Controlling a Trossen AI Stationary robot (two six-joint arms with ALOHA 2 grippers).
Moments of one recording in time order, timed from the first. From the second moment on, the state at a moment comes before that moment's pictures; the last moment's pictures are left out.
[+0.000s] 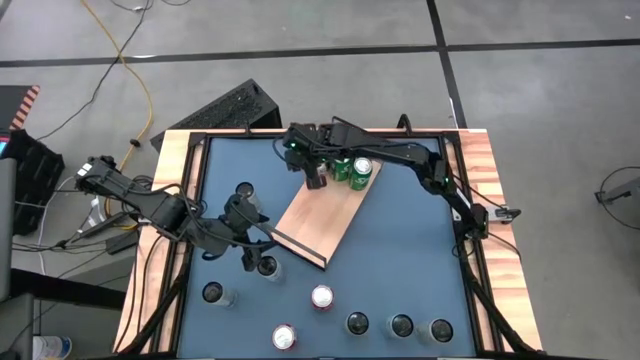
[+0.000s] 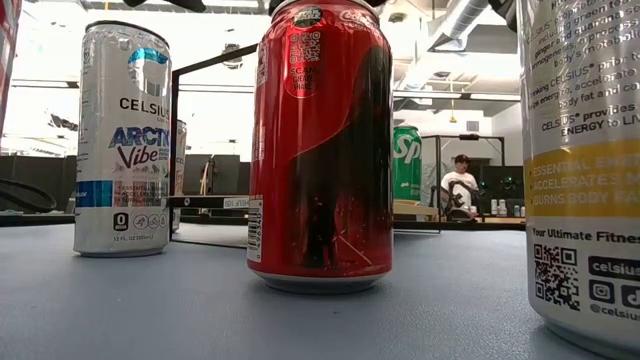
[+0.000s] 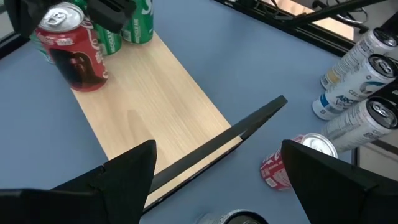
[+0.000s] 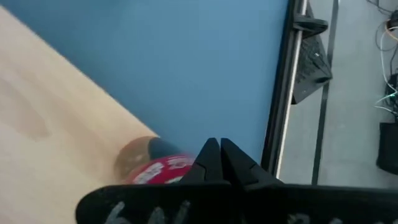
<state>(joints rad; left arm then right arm) -0.46 1.16 1.16 -0.67 -0.56 -0.72 -0.25 2.26 2.33 -1.07 0.21 -0.57</state>
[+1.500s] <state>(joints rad) -0.47 1.15 1.16 -0.73 -0.51 -0.76 -0.24 2.02 1.97 -1.13 -0.01 -0.45</state>
